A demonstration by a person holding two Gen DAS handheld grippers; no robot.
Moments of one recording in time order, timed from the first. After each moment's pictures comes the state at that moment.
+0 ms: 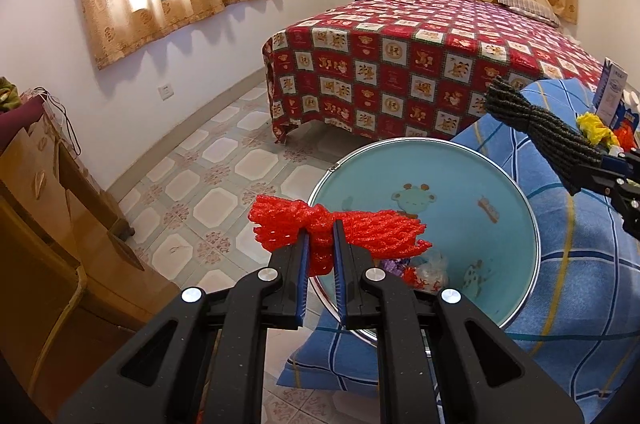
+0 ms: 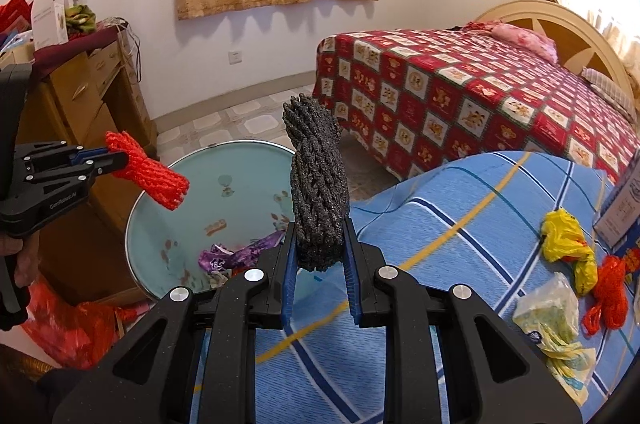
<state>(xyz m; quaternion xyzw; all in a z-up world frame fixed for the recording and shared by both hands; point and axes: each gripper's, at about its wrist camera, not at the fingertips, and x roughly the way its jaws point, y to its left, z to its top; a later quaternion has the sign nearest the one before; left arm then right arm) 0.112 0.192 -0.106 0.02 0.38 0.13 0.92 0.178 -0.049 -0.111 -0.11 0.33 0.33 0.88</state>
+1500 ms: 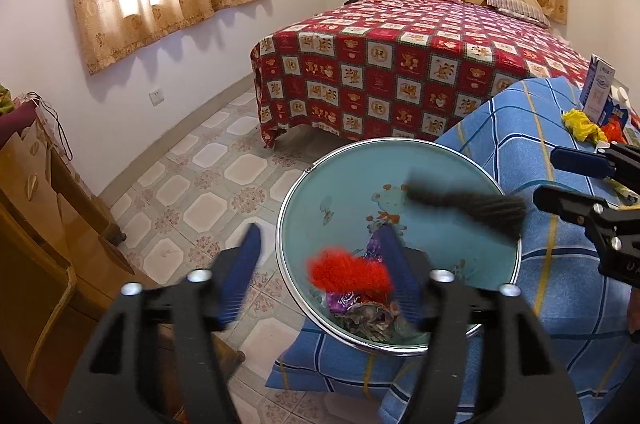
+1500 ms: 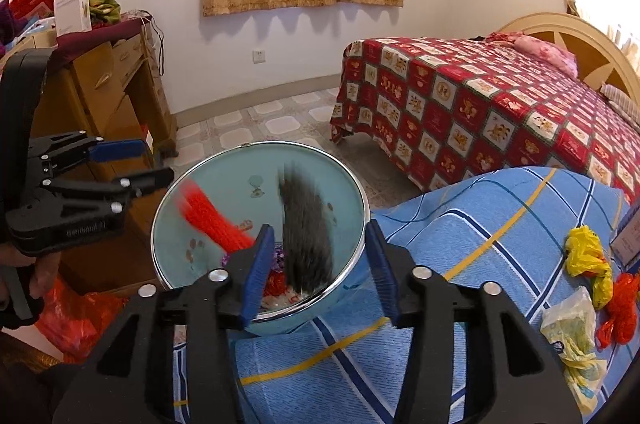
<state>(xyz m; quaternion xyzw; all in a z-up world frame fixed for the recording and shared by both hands) 0.110 0.172 -0.107 0.03 0.37 0.11 0.92 0.166 -0.028 -0.111 -0.12 0.32 0.36 0.87</state>
